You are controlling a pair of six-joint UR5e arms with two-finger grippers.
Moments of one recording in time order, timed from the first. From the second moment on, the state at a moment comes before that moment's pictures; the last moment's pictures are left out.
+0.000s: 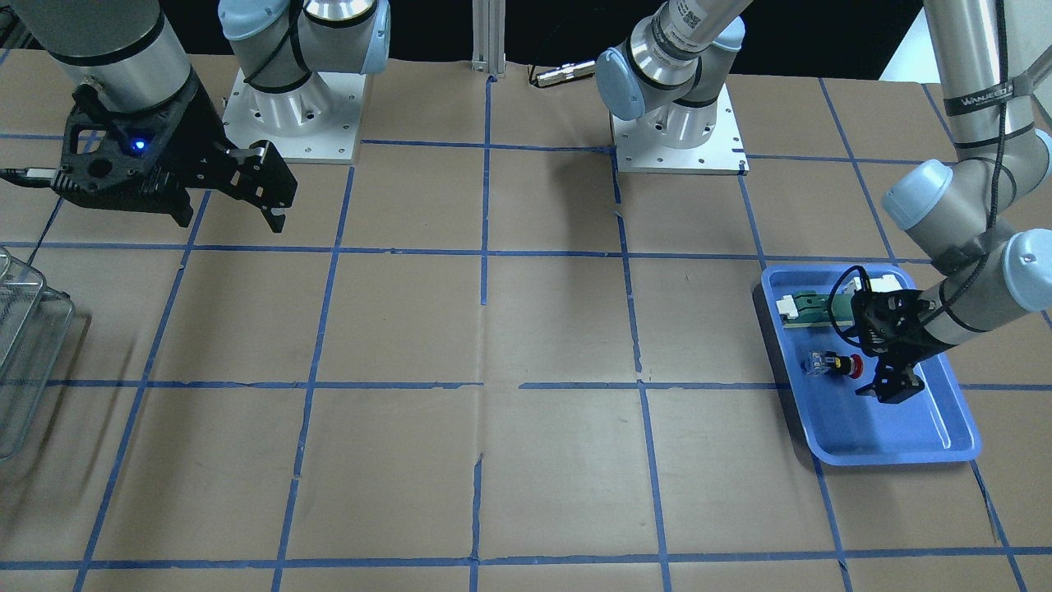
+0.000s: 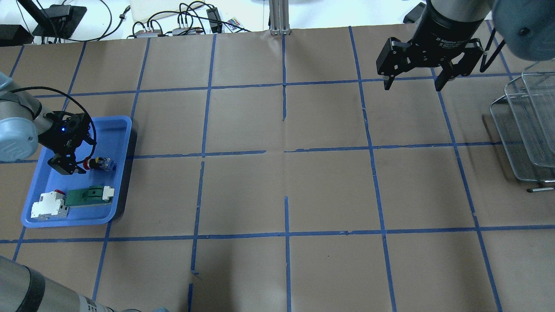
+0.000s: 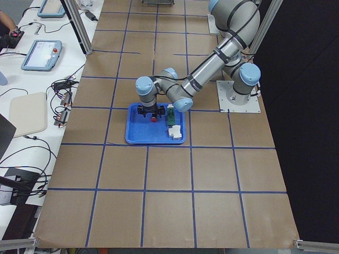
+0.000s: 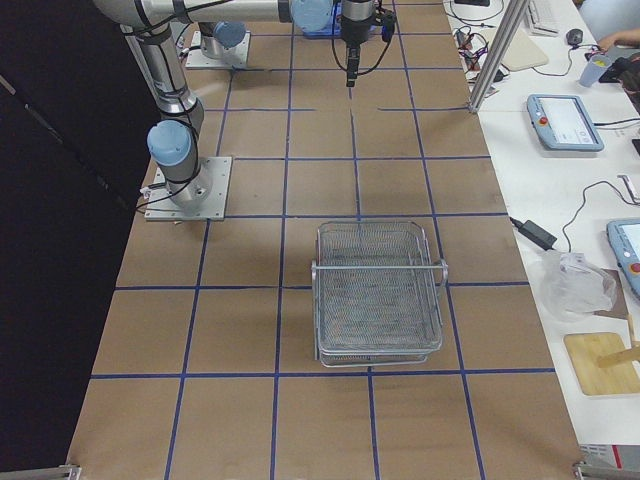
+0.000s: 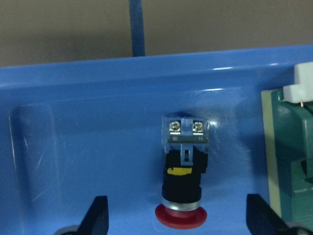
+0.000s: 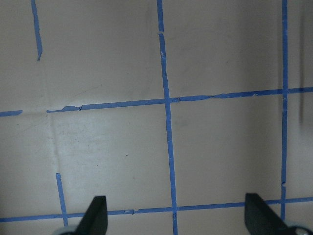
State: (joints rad) left arm -0.99 -1.99 -1.84 -0.98 1.56 2.19; right arm 1.56 -1.53 1.51 -1.55 -1.55 0.06
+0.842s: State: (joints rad) left arm -0.98 -2.01 -1.86 -0.95 1.56 2.19; right arm 1.56 -1.53 1.51 -1.55 -1.55 0.06
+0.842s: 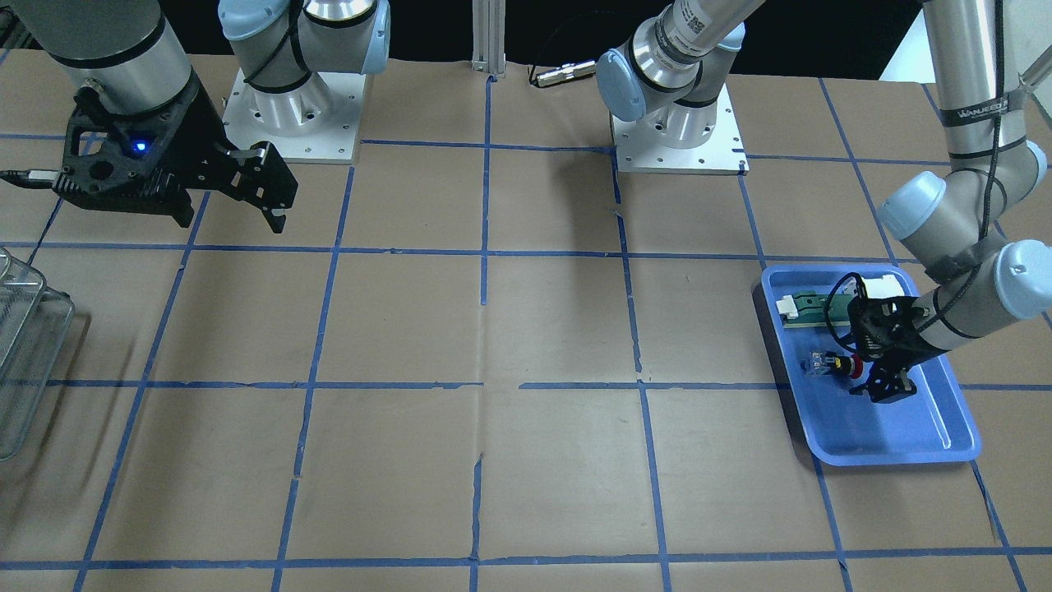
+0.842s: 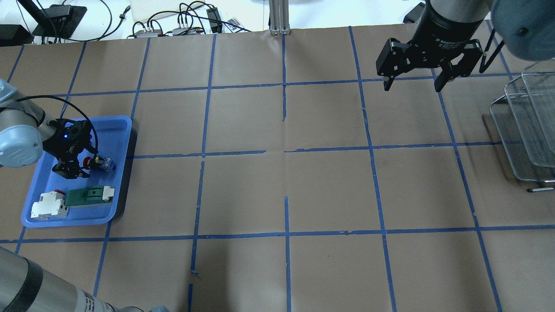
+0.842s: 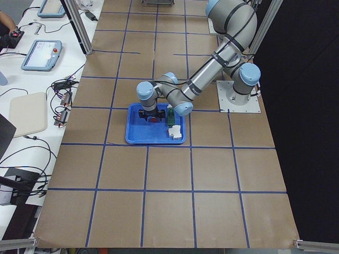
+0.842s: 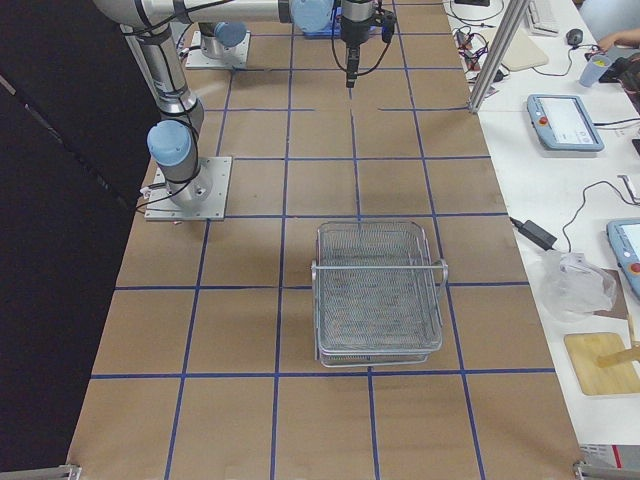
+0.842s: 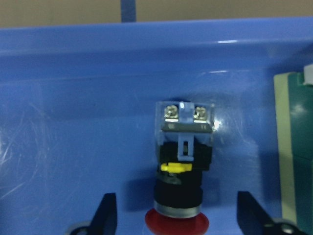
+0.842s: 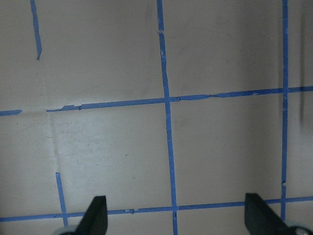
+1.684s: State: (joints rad) left arm -0.99 -1.95 -1.84 -0.98 1.58 2.18; right arm 1.56 -1.52 1.51 -1.62 -1.56 0.04
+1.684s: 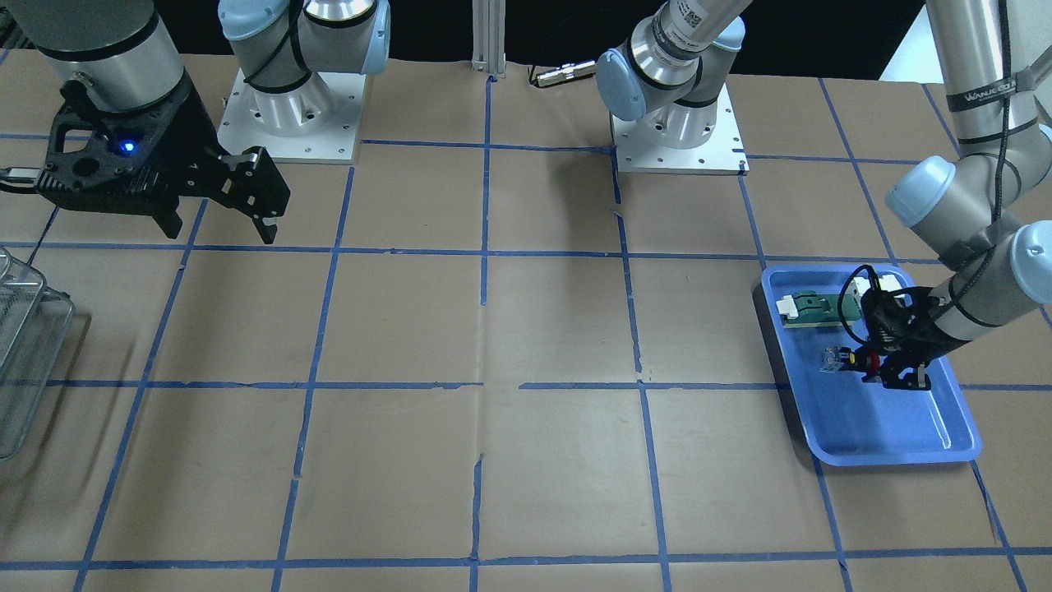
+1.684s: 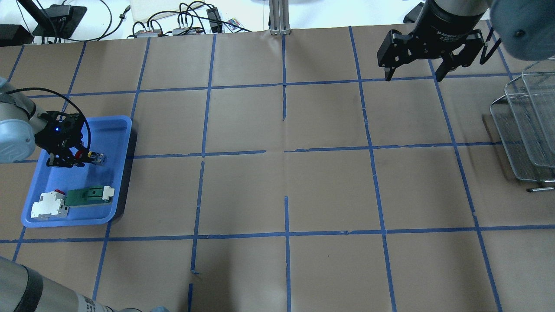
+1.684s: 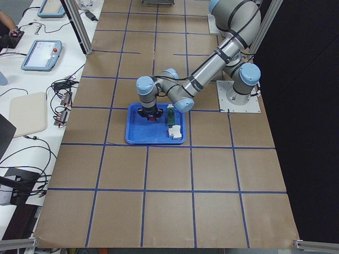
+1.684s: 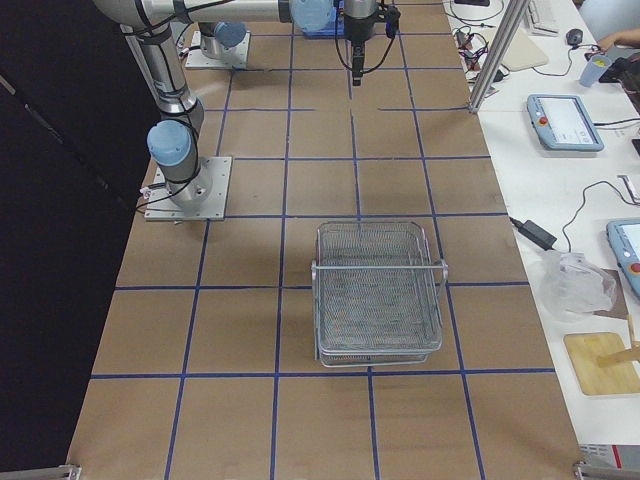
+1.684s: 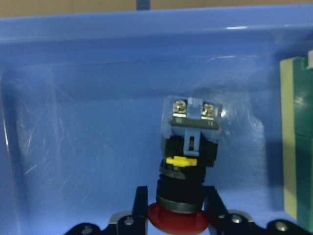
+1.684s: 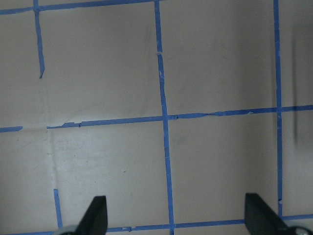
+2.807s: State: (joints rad) left arm -1.40 -1.74 -1.51 -1.59 1.46 1.82; right arm 1.55 -1.55 1.48 -1.62 -1.29 -0.20
